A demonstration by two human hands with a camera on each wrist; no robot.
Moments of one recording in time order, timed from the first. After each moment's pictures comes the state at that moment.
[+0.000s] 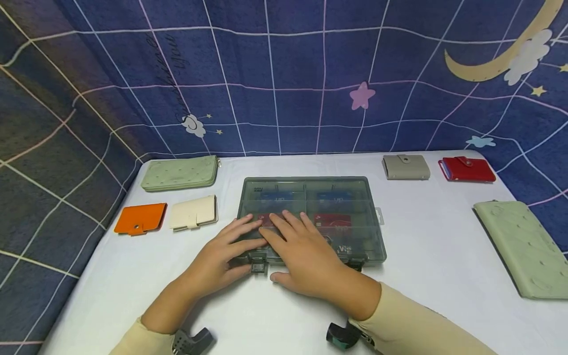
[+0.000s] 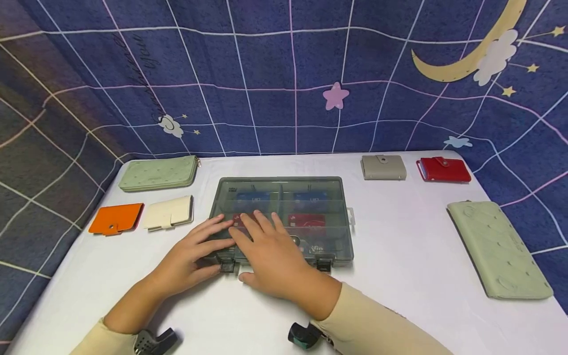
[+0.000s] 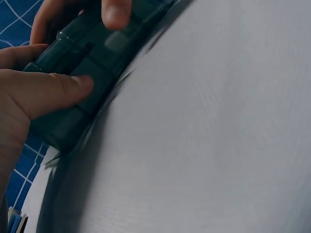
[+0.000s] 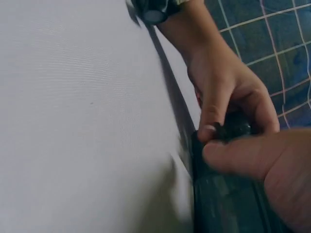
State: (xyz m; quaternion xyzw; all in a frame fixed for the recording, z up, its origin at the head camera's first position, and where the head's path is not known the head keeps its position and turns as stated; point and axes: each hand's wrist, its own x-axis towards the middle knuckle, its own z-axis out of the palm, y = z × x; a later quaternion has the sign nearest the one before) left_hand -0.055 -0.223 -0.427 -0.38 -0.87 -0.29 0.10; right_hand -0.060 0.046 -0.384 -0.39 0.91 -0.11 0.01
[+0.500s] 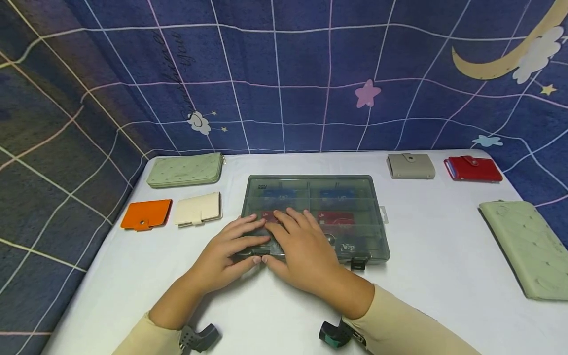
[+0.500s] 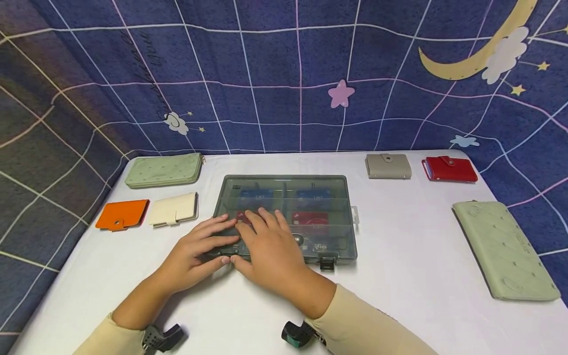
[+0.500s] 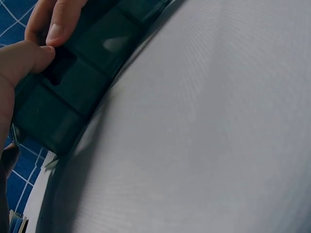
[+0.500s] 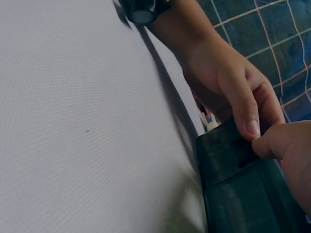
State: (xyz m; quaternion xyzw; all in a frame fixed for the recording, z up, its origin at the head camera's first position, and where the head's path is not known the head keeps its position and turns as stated) left_hand -0.053 -0.221 -0.429 -0.38 -0.84 -0.36 0.14; right_hand -0.058 0.029 -0.394 -0.33 0.93 -0.15 -0.07
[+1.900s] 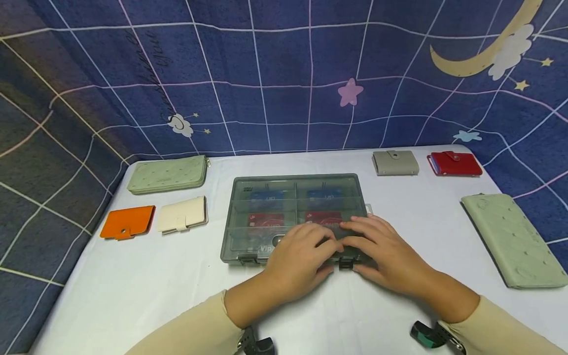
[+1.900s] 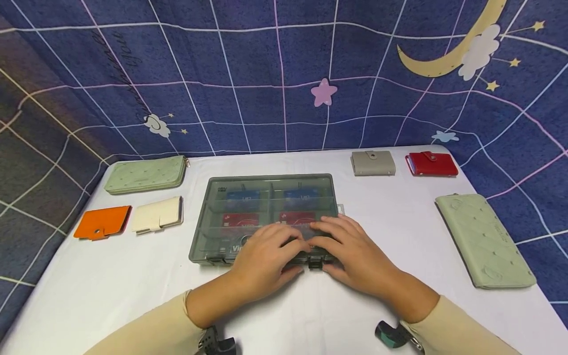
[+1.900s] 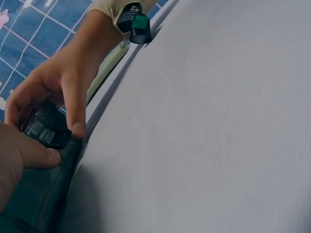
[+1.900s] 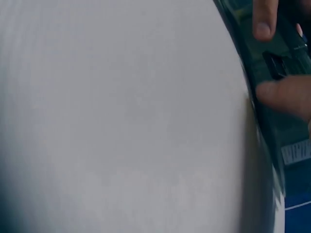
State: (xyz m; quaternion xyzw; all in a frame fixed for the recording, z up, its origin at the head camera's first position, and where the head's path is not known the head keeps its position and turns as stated) left_hand -0.058 -0.051 -0.409 -0.42 -0.88 -0.14 0.16; right_hand -0.068 0.215 -0.422 -0.44 0.85 -0.24 -0.13
